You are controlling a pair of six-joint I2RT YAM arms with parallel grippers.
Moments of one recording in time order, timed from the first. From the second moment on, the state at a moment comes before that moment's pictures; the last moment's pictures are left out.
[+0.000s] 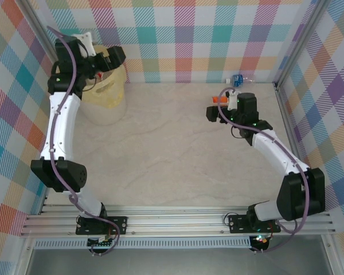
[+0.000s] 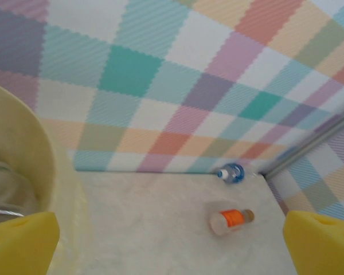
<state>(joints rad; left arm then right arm) -0.02 1.70 2.00 -0.61 0.44 -0.38 0.22 1.41 1.07 -0.22 -0.20 0.18</state>
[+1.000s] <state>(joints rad) -0.24 1.29 1.28 -0.43 0.21 -0.55 0.10 2.29 2.04 -0.68 -0.25 -0.81</state>
